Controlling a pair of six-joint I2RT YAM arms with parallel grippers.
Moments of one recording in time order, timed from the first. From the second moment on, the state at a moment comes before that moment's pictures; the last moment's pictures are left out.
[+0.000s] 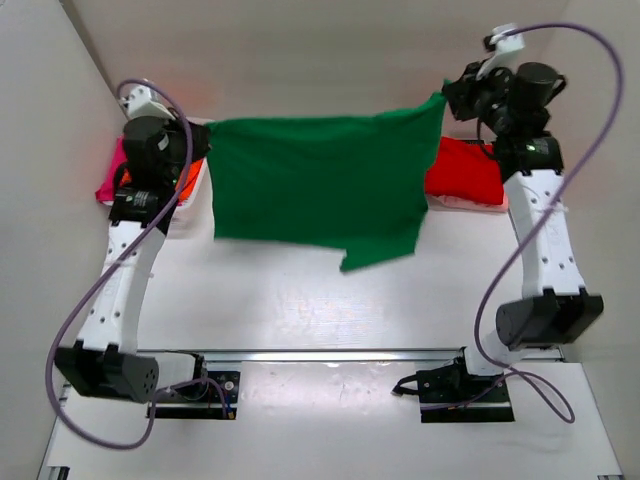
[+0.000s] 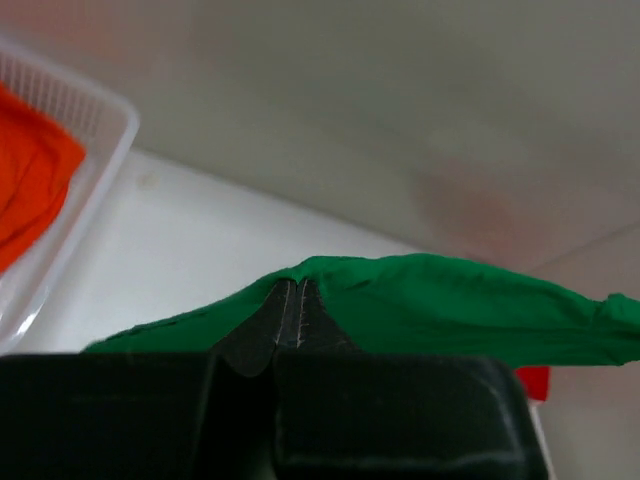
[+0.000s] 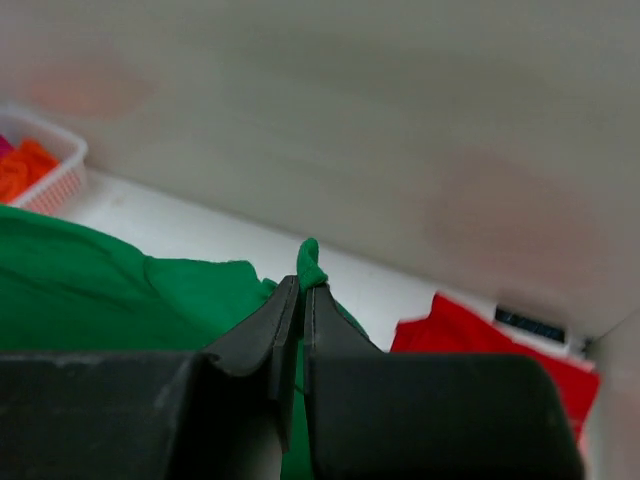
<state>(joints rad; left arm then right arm) -0.11 1.28 1.44 -0.30 -0.05 -0.53 0.02 1.55 1.82 -0.32 -0.37 -0.03</state>
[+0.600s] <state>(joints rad) -0.15 0.83 1.37 -0.44 -0.09 -0.54 -0.08 1.05 1.68 -0.34 -0.43 0.03</state>
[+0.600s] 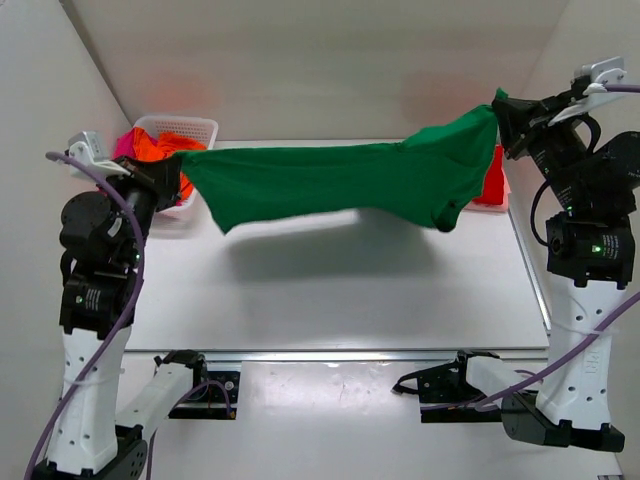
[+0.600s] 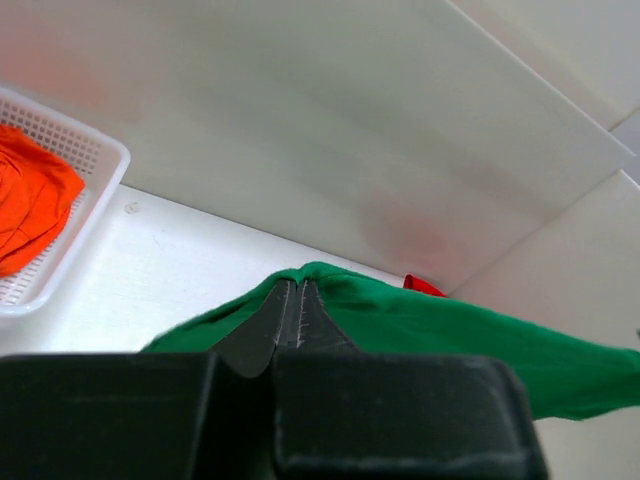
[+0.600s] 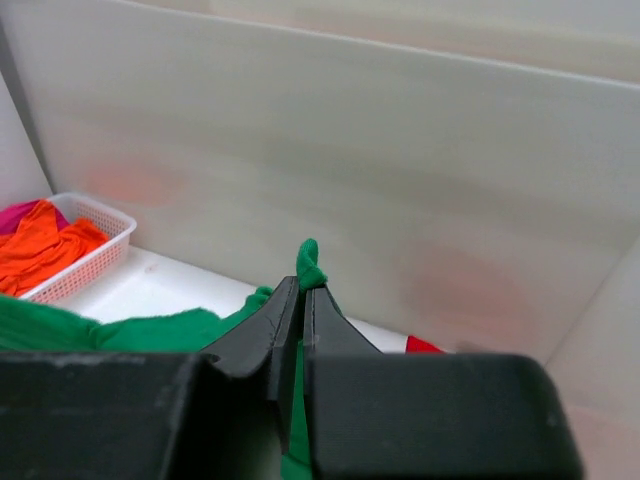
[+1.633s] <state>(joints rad) -0.06 1.71 1.26 -0.07 -0.13 -0.51 0.09 2.27 2.26 -0.35 -0.44 -0.07</state>
